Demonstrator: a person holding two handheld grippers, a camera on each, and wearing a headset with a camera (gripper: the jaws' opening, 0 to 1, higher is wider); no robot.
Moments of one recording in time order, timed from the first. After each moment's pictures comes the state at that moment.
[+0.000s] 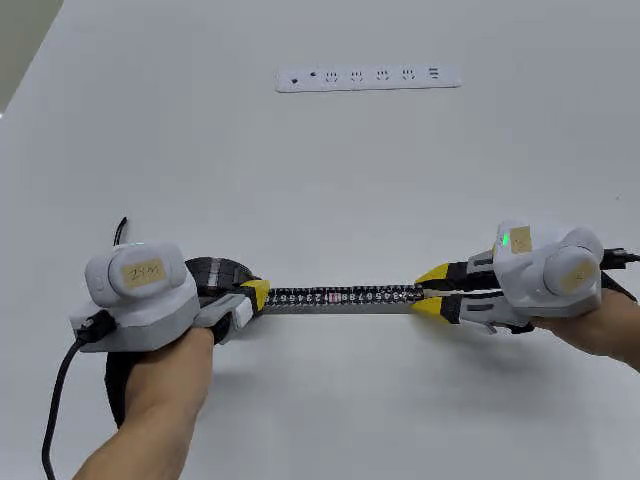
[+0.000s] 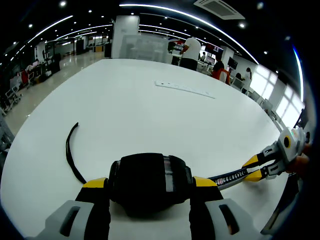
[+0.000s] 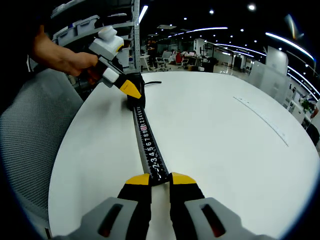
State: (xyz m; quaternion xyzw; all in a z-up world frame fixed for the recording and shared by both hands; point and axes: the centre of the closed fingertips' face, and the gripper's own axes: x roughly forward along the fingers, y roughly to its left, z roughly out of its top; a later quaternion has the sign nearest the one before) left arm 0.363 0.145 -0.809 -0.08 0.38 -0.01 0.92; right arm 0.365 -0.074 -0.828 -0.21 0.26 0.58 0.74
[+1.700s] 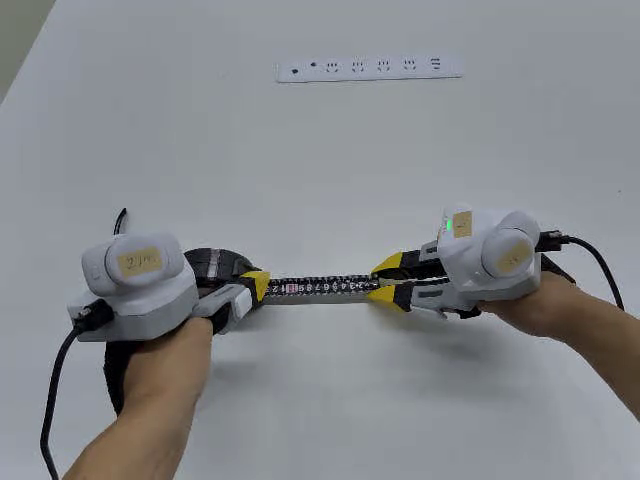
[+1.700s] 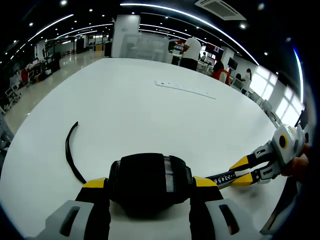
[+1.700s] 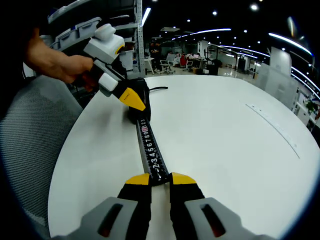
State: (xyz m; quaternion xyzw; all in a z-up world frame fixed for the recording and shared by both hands) left arm 0.362 0.145 -0.809 -0.08 0.39 -0.01 0.92; right arm 0.366 -0.024 -0.830 -0.20 0.26 0.60 0.73
